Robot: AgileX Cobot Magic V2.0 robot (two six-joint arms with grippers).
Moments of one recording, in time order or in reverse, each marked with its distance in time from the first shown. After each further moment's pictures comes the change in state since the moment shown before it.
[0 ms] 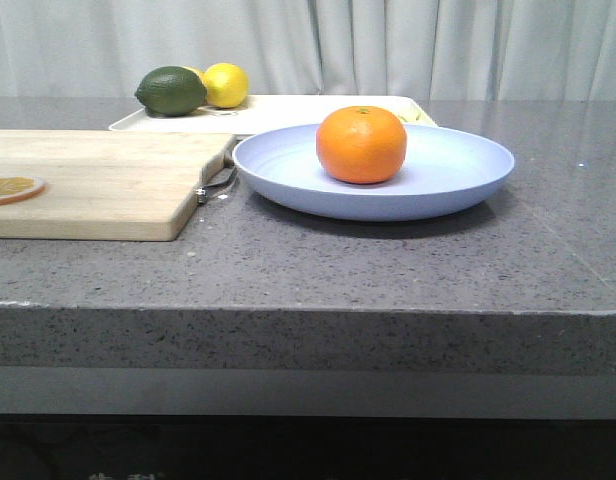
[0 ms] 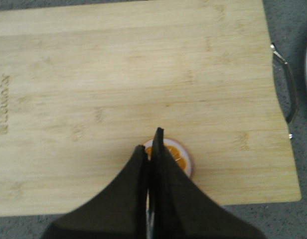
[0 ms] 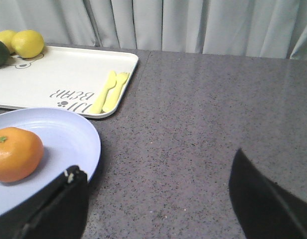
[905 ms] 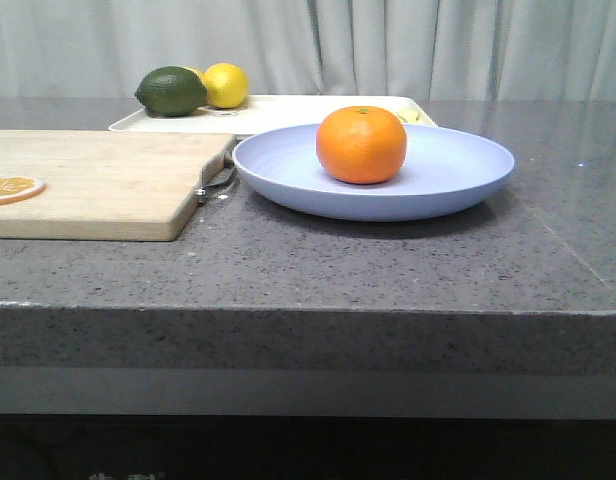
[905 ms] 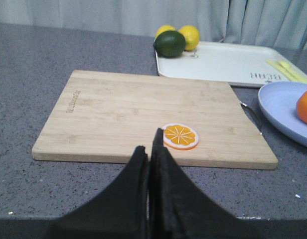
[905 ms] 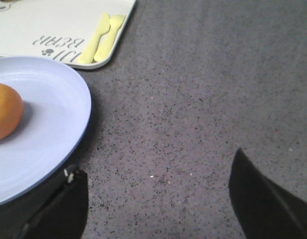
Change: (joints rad) left arm 0.075 -1.303 0.915 0.000 -0.382 -0.016; right arm 0.000 0.195 -0.030 0.002 0.041 0.000
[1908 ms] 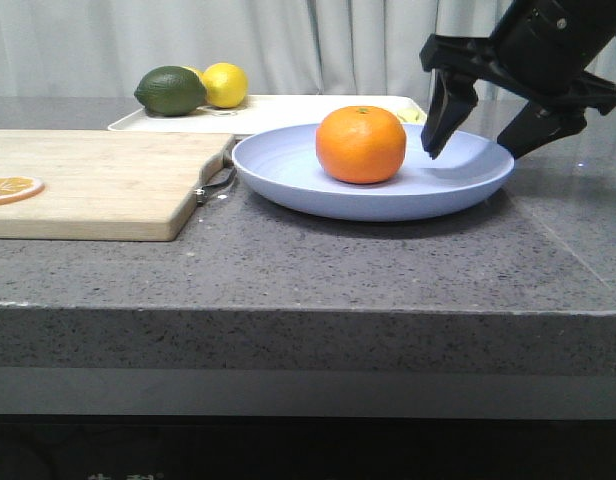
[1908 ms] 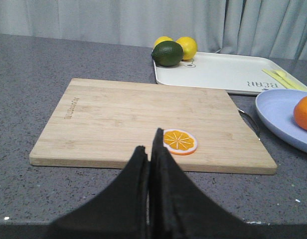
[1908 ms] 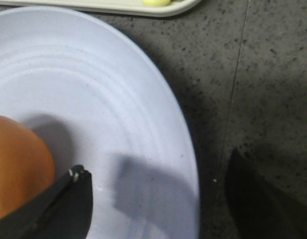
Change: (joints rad) left arm 0.000 -0.031 0.028 0.002 -0.027 -0.002; right arm 0.138 0.833 -0.650 0.228 0.314 0.000
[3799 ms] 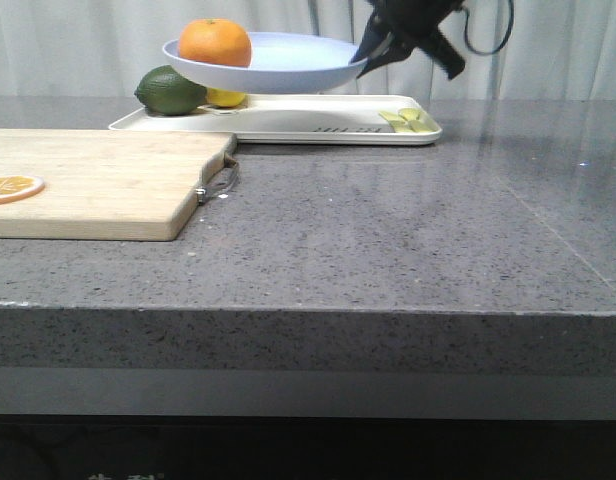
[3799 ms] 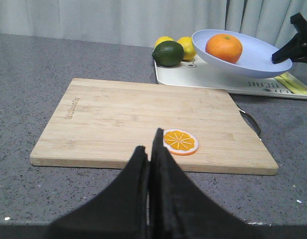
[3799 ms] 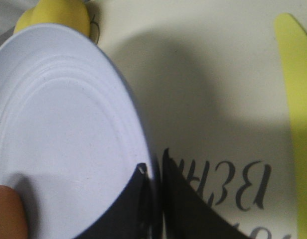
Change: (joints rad) left arm 0.000 0.000 0.000 0.000 -0.001 0.000; right arm -0.012 0.734 -1.283 0.174 0.376 0.412
